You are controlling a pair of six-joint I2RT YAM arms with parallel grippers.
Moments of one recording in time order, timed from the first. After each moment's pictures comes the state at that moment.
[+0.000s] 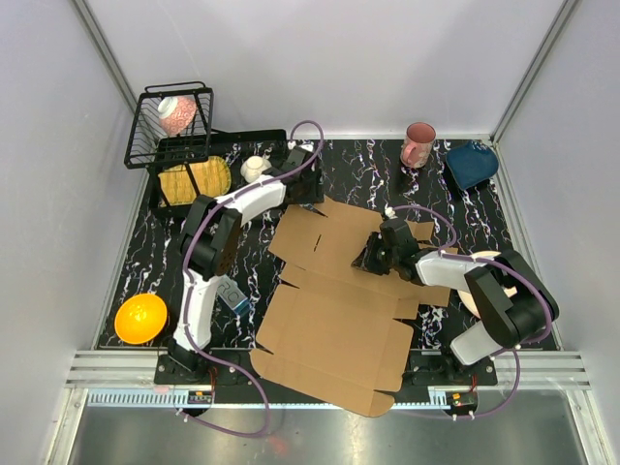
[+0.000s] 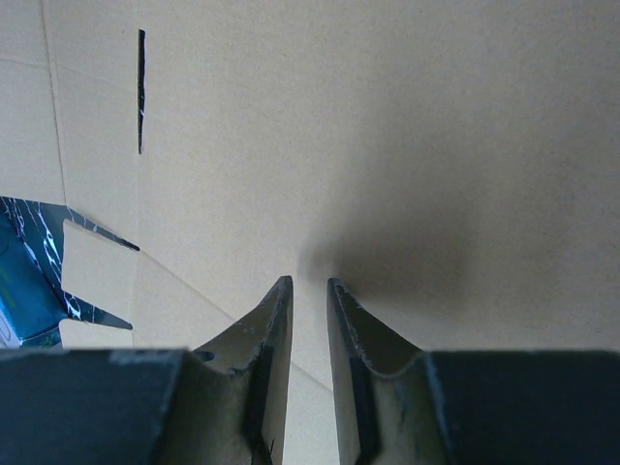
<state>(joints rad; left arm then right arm) -0.52 2.18 1.69 -0.36 -0.05 -0.48 0.50 1.54 0.59 0.15 -0.16 0.78</state>
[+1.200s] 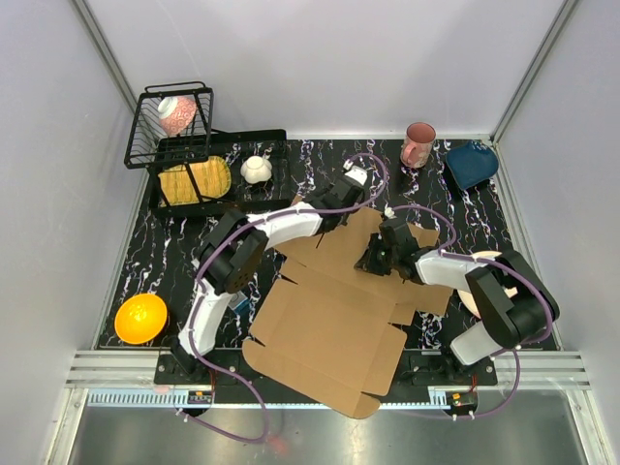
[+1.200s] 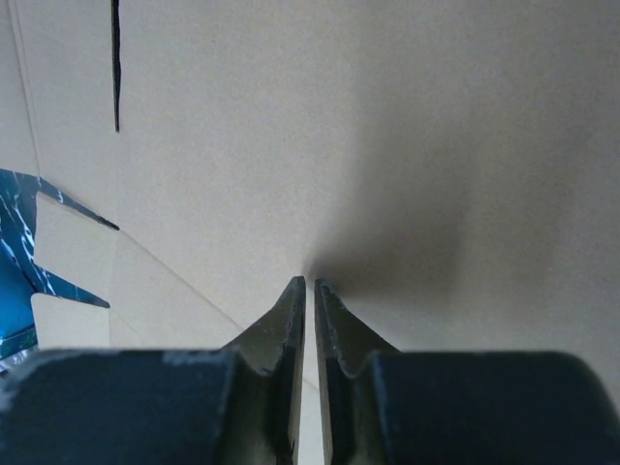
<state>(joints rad) -0.78 2.18 1.61 -0.20 -0.37 -0.14 0.50 1.54 0.61 0.11 -0.15 0.76</state>
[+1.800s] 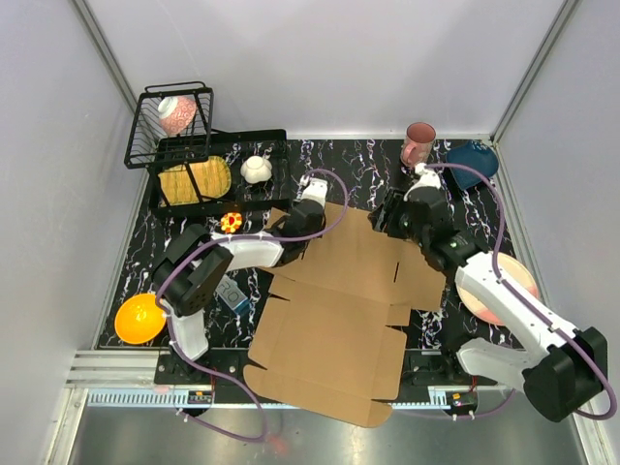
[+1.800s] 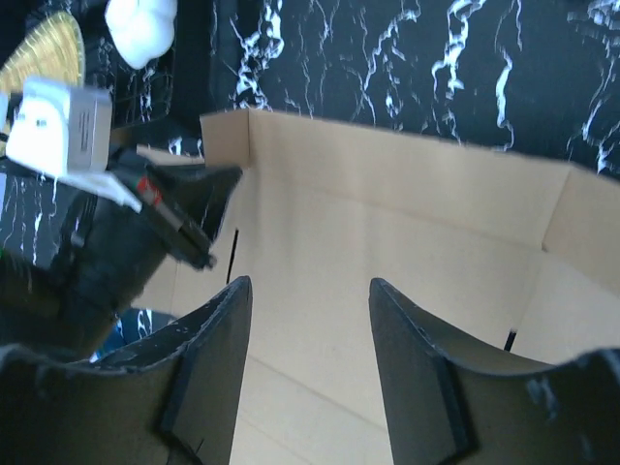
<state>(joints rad) -0.75 1.88 1.07 0.24 -0.43 -0.22 0.50 1.10 0.86 -0.29 0.11 0.62</state>
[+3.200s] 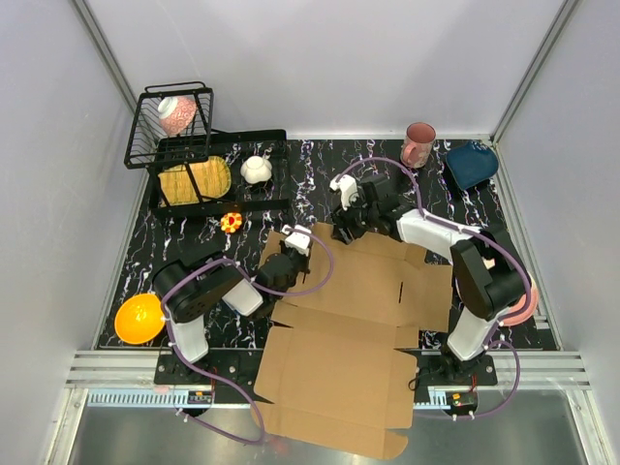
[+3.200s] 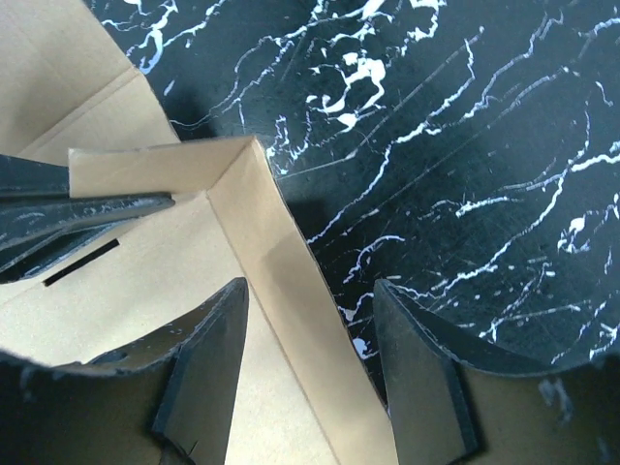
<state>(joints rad) -0.85 1.82 0.43 1.26 -0.36 -0.05 0.50 1.73 1.07 -0.08 -0.39 -0.18</state>
